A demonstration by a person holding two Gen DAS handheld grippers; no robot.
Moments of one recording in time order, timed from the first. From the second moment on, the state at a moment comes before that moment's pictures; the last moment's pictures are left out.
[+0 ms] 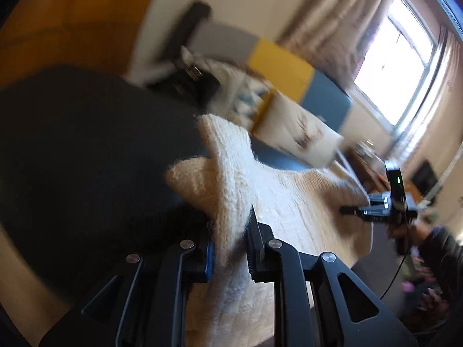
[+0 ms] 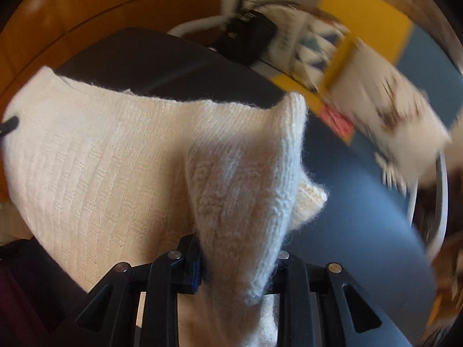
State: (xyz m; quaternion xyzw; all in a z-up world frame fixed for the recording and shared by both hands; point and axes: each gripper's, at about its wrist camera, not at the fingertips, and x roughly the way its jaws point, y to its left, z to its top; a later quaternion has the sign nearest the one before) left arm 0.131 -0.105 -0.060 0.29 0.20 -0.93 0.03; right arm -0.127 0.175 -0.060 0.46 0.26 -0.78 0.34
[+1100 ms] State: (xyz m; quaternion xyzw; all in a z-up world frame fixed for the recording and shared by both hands) left arm 0.181 -0.271 -0.181 0.38 0.51 -0.76 0.15; right arm 0.062 -0.027 -0.086 0.40 0.33 -0.65 0.55
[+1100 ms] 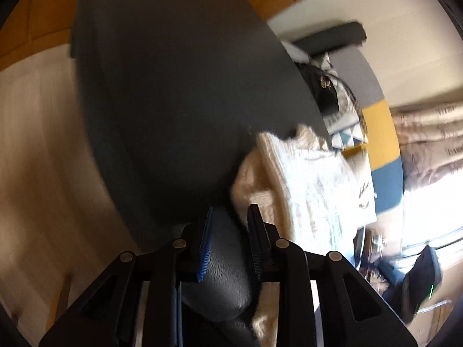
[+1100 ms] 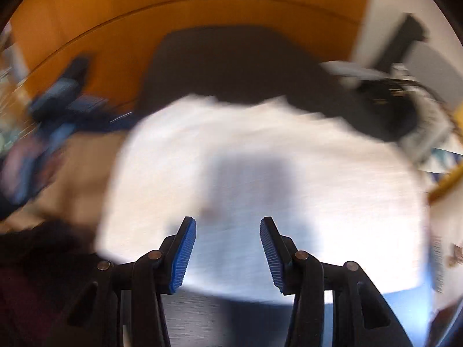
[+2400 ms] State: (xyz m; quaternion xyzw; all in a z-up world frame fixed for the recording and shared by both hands) left arm 0.206 -0.187 -0.184 0.37 0.50 -0.78 -0.03; right arm 0.043 -0.022 -0.180 0.58 -0.05 -0.65 0.49
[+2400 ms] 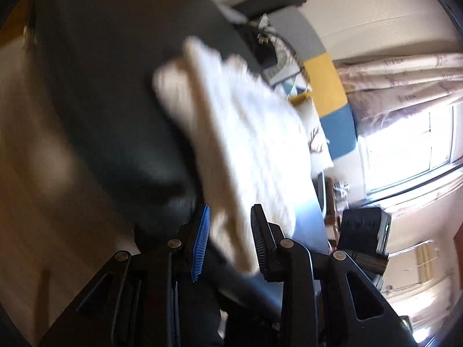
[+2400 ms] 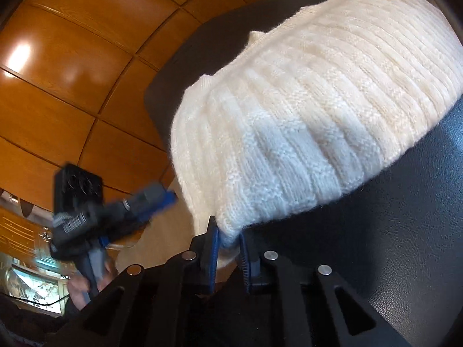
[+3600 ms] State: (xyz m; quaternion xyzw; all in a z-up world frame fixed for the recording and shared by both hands) left arm 0.177 -0.186 -0.127 0.34 0.42 -0.84 -0.06; right arm 0.003 -0.001 -0.150 0.51 0.10 -0.73 0.43
